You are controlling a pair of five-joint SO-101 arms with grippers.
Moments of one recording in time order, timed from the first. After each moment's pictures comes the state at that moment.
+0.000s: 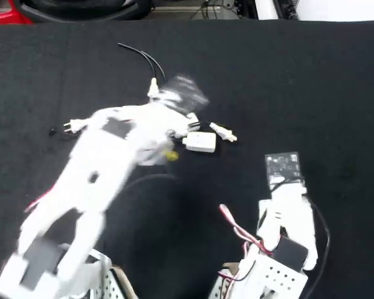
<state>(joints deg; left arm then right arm) 20.6 -10.4 21.2 59.4 -37.0 28.5 -103.2 92.5 69.3 31.5</state>
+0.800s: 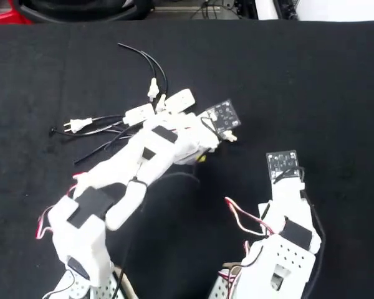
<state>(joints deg) 27.1 15.5 19.5 28.4 -37.5 29.3 -76.5 92.5 54.4 34.0</state>
